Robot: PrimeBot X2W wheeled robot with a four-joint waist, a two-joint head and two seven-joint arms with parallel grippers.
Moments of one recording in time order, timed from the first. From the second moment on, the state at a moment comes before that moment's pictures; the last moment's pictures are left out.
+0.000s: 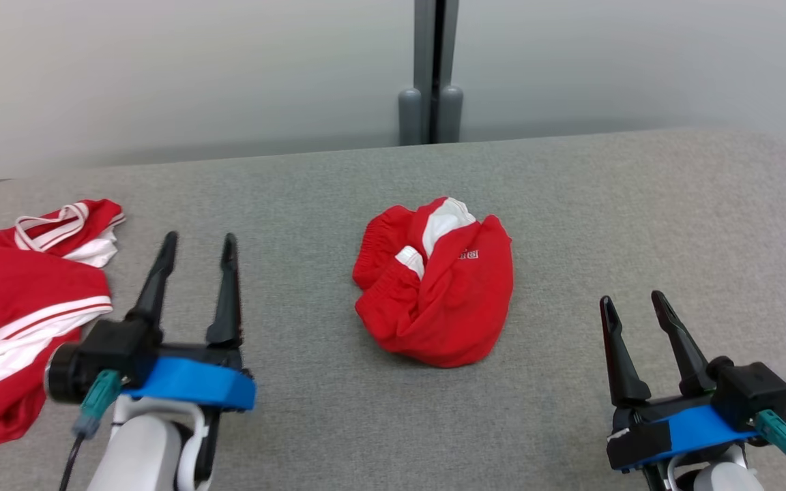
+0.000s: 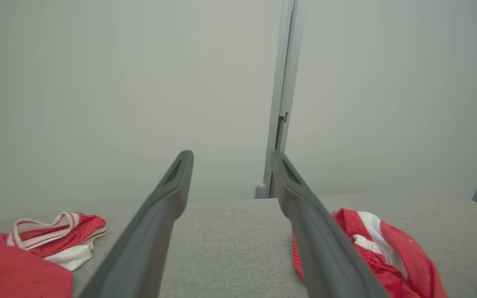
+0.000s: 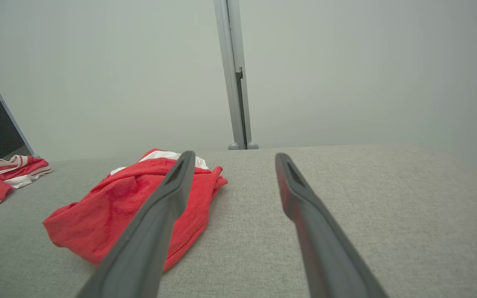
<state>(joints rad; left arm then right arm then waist) -0.24 0.17 -0.22 0.24 -0.30 -0.03 -0.26 -0.10 -0.05 0.03 0.20 0.17 0.13 -0.26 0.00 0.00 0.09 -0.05</state>
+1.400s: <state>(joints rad) 0.05 0.10 0.03 0.23 -0.10 -0.04 -0.26 -0.02 -0.05 0.01 0.24 0.12 0.13 -0.26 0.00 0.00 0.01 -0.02</state>
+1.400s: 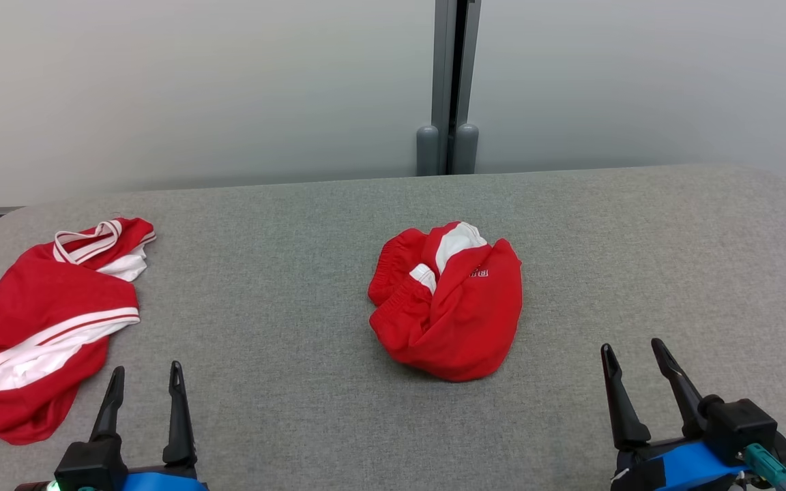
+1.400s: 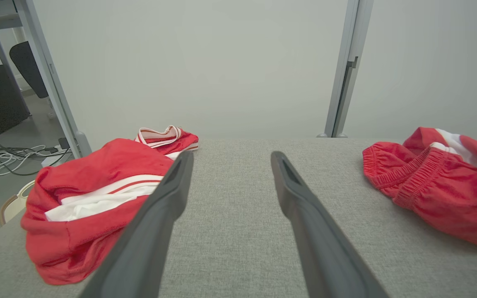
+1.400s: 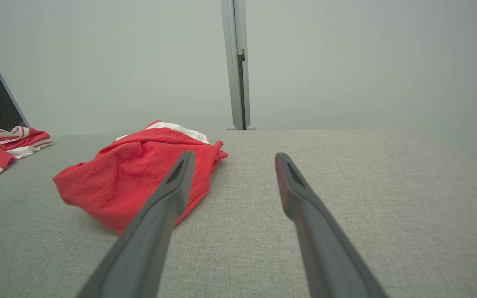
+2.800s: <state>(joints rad) -0.44 0.14 -0.27 0.53 -0.17 -0.13 -0.20 -0.07 -0.05 0.05 0.24 0.14 0.13 -0.26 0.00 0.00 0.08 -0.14</state>
